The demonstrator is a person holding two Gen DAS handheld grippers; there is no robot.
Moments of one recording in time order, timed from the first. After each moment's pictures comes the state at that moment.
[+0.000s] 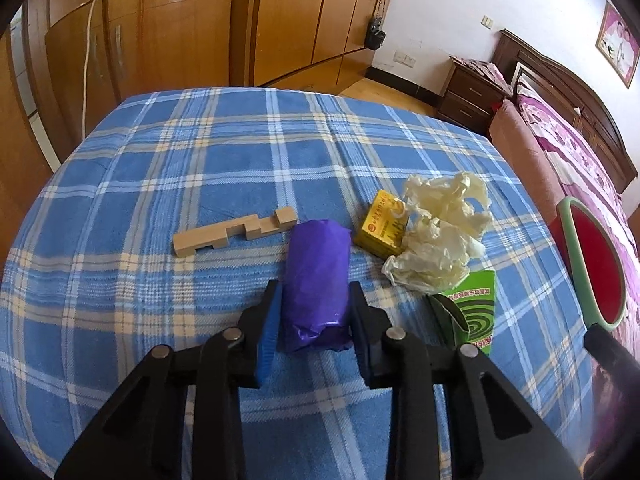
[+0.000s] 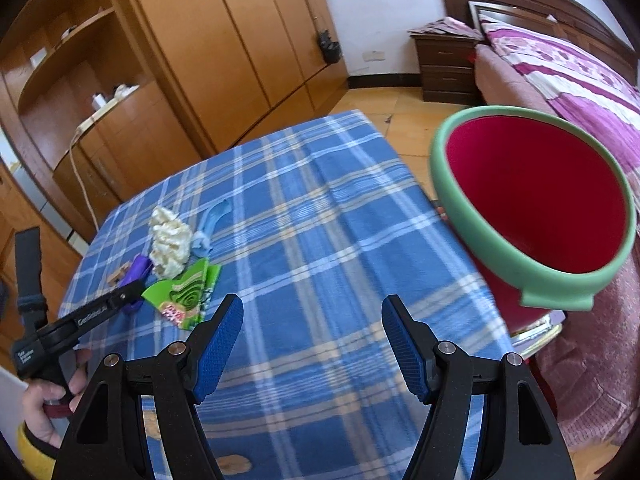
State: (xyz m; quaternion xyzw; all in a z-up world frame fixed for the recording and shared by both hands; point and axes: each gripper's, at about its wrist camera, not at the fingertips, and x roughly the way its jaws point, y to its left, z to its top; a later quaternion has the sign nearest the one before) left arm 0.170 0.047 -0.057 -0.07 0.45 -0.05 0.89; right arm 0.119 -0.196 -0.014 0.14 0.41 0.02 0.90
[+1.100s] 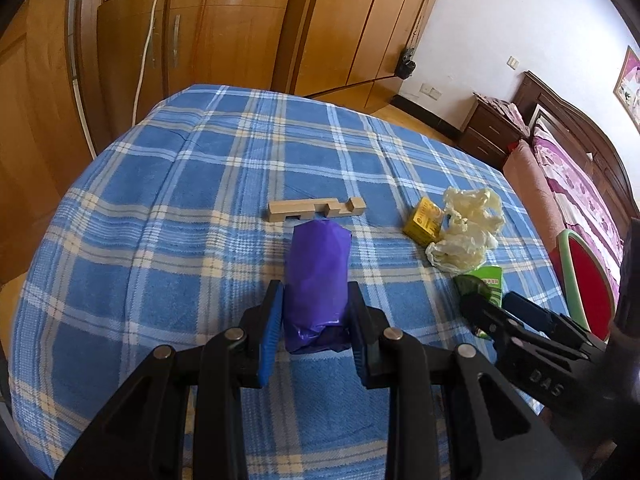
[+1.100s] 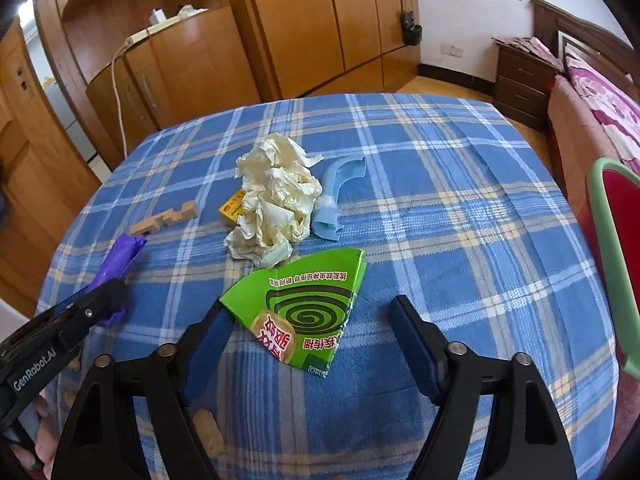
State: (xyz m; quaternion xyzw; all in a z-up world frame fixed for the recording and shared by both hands) left arm 0.123 0.093 -0.048 -0.12 0.42 -0.01 0.90; right arm 0.178 -0.080 -0.046 0.04 0.45 0.10 0.89
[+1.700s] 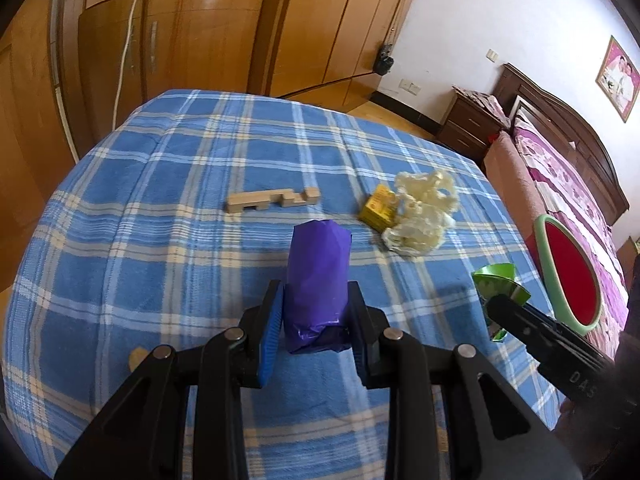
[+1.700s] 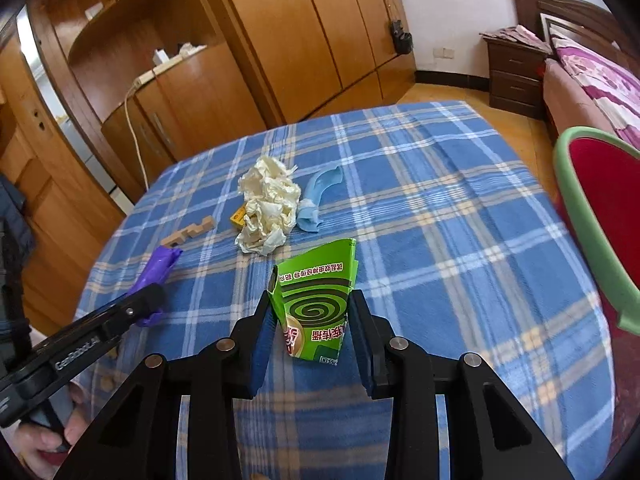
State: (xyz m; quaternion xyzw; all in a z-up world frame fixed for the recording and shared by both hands) left arm 0.111 0.070 -0.038 -0.12 0.42 -0.05 0.90; right arm 0.139 -0.120 -0.024 0.11 0.42 0.12 0.89
